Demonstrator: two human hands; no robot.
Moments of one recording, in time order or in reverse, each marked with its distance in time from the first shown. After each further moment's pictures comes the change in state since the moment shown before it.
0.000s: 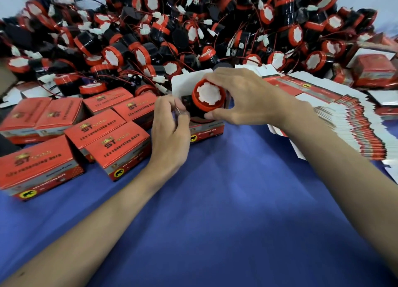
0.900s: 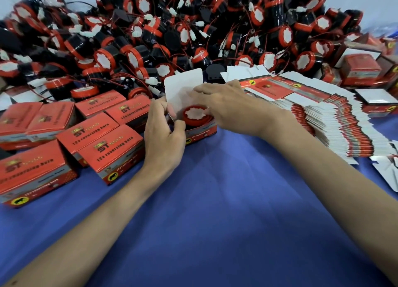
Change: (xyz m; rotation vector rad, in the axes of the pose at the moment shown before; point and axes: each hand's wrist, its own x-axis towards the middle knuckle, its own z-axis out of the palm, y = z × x) left_hand -0.001 0.004 -0.002 0.011 -0.009 -0.038; right_hand 0.001 -0.007 0.020 -0.265 -0.156 0.052
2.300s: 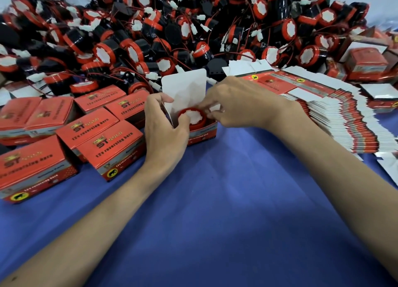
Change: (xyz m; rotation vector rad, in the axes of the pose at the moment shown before) left_hand -0.001 -0.002 0.003 0.005 0.078 -0.048; right_hand -0.005 0.001 -0.013 0.125 -0.058 0.010
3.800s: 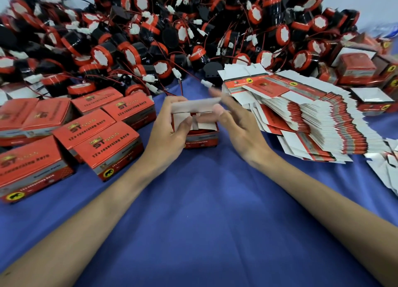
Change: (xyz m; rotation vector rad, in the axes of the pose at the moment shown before) left_hand 0.002 0.001 -0.001 -0.127 -0.312 0.129; right_hand -0.036 -0.014 0.069 0.988 0.549 0.228
